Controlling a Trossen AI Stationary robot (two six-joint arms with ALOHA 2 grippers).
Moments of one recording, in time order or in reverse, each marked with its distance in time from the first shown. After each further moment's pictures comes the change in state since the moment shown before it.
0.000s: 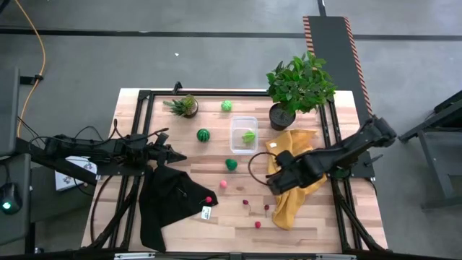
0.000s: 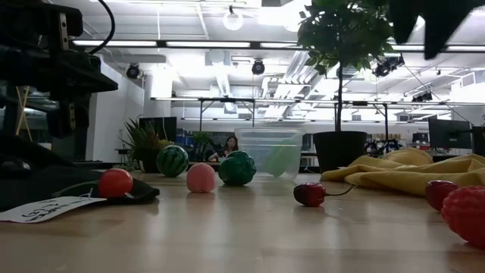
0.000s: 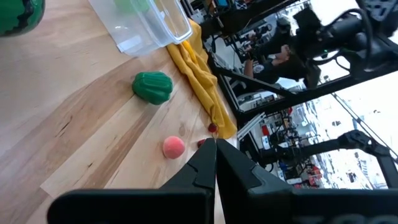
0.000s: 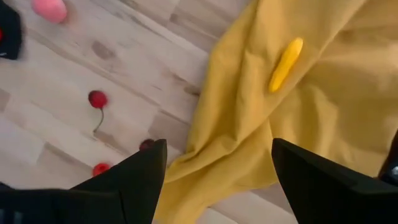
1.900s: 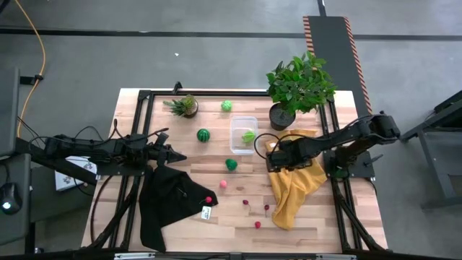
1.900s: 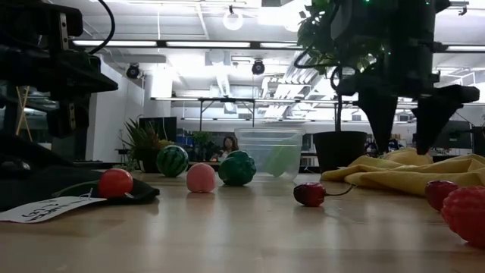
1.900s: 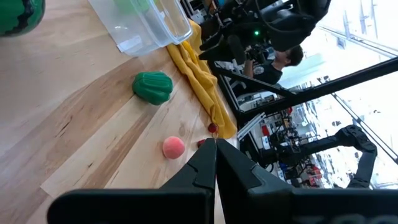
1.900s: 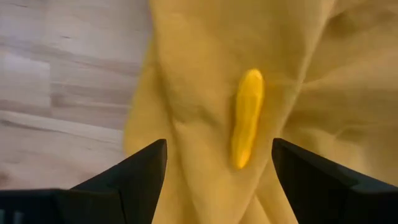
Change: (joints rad) left arm 0.000 0.000 0.000 0.000 0.000 0.000; right arm -0.294 -0.050 -0.484 0.404 -0.086 0.071
